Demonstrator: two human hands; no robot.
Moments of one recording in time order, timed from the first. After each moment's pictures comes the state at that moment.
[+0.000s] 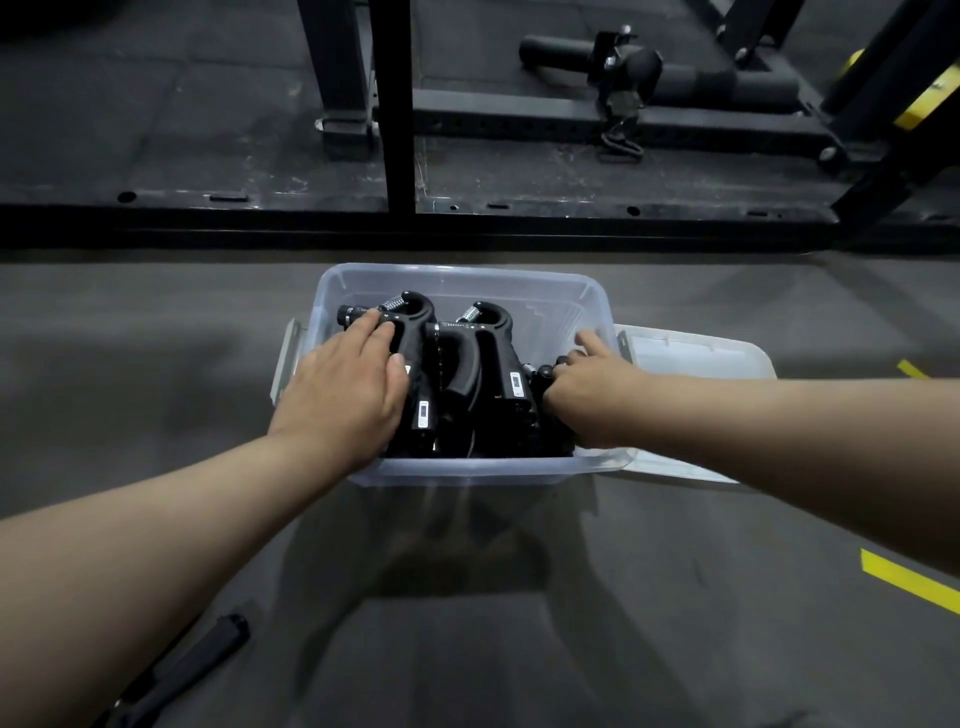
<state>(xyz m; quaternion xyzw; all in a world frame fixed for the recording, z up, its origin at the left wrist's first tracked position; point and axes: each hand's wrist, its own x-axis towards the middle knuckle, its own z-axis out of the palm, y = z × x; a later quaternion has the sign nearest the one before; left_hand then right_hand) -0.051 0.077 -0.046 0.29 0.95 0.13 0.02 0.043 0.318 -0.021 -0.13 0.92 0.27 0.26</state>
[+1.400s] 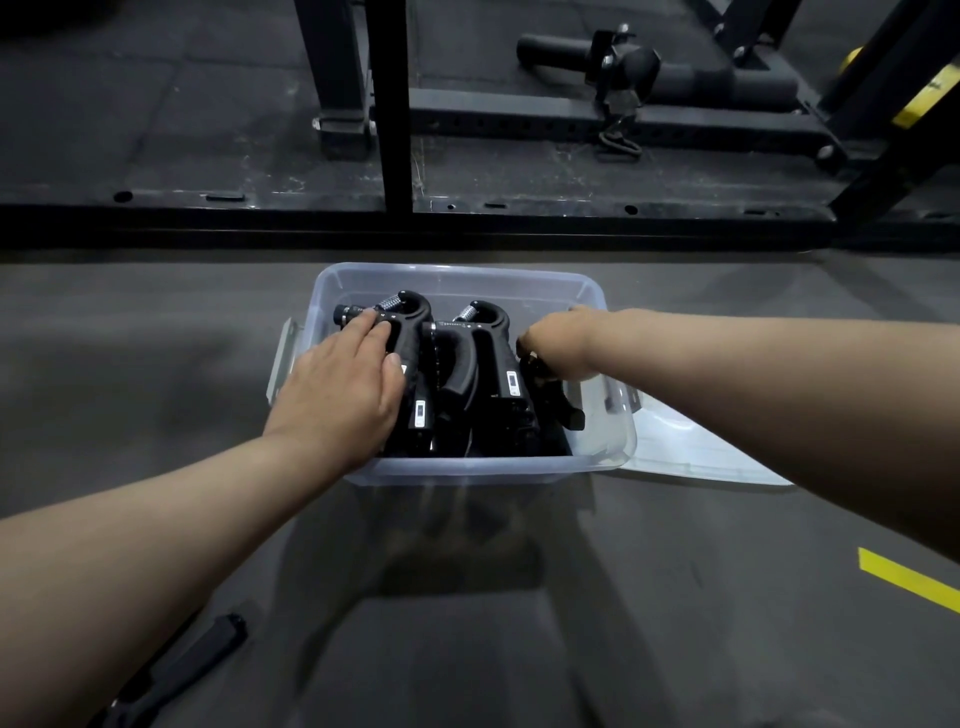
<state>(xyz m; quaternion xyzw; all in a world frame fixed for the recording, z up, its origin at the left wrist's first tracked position) -0.050 0.076 -0.047 0.30 0.94 0.14 0.01 -0.024 0.343 -0.036 -0.03 0.94 0.11 0.32</state>
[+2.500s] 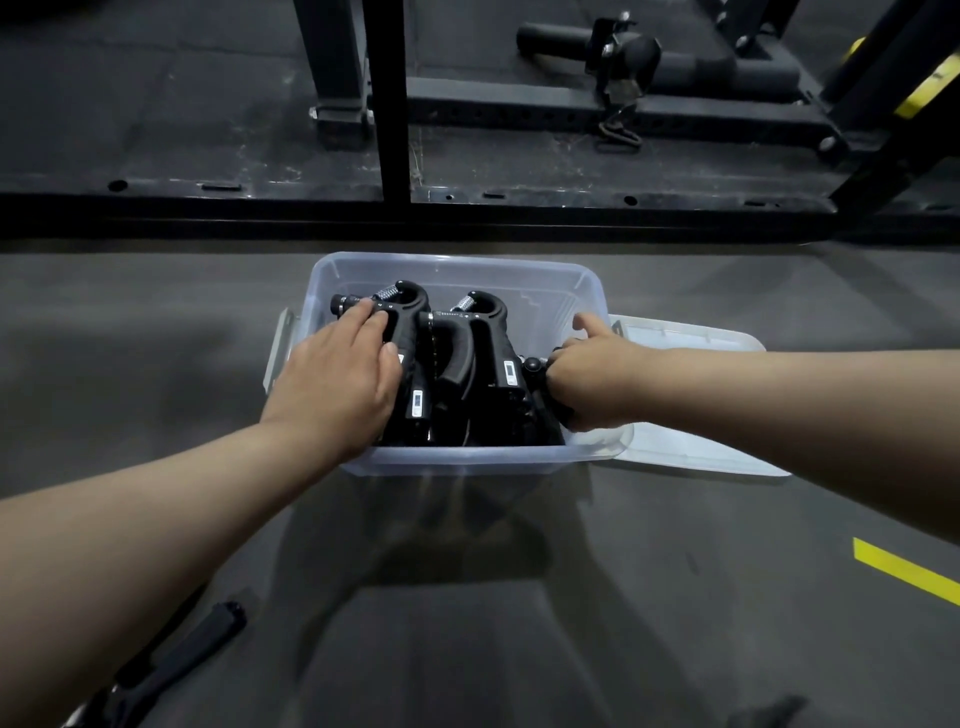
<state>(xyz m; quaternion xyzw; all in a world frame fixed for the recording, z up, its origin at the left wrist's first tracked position) -0.051 0.077 -0.047 0.30 0.94 0.14 0.01 0.039 0.332 -0.025 -0.14 0.94 0.20 0.25</state>
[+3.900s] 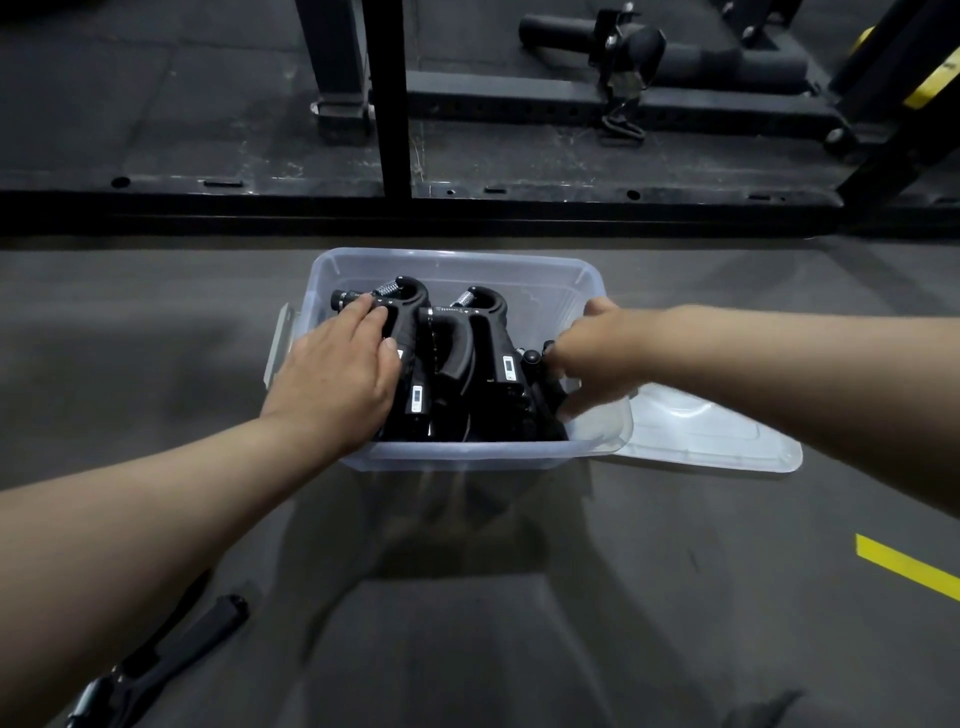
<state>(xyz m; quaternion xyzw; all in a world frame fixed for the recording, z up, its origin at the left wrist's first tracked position) -0.050 0.077 -0.047 0.30 0.94 0.14 0.01 0.023 0.342 -0.004 -0.13 0.92 0.16 0.33</state>
